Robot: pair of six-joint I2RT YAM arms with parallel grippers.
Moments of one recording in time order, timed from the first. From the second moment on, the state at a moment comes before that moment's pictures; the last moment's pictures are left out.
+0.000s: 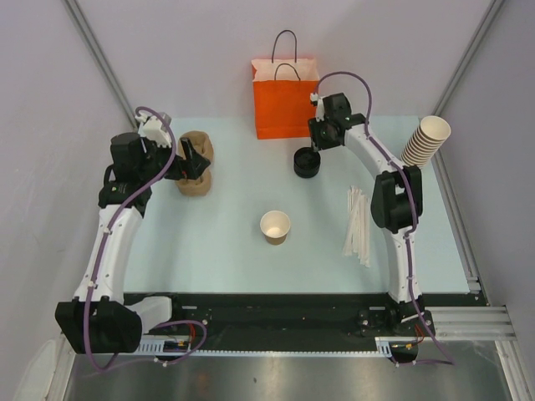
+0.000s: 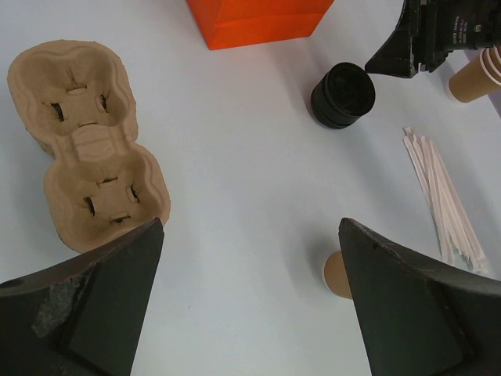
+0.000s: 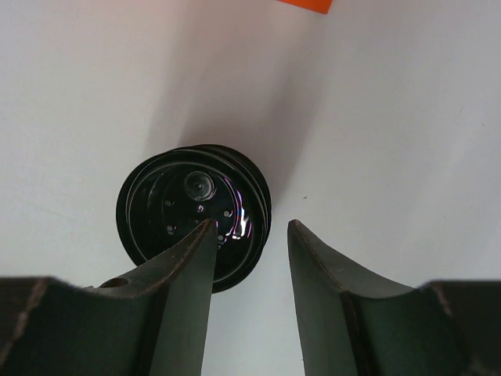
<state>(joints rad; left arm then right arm) 0.02 1.15 1.14 -0.40 0.48 -0.13 0.31 2.26 2.08 -0.65 -0.08 0.01</state>
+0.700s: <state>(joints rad) 0.02 1.17 1.14 -0.39 0.48 -0.13 0.31 2.35 2.14 -0.68 -0.08 -0.01</state>
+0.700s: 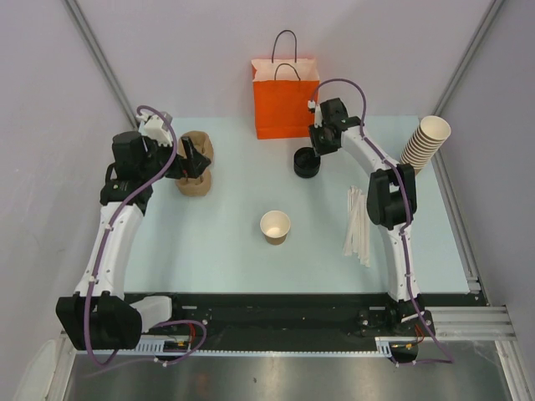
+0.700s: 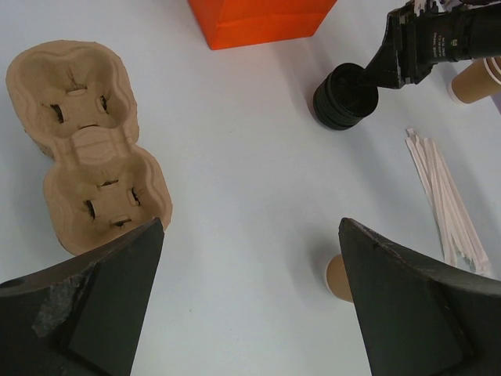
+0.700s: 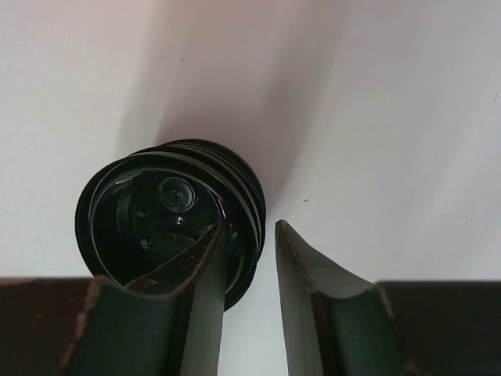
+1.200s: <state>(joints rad) 0.02 1.17 1.14 -0.38 0.48 -0.13 0.32 2.35 2.14 -0.68 -0.08 -0.01</state>
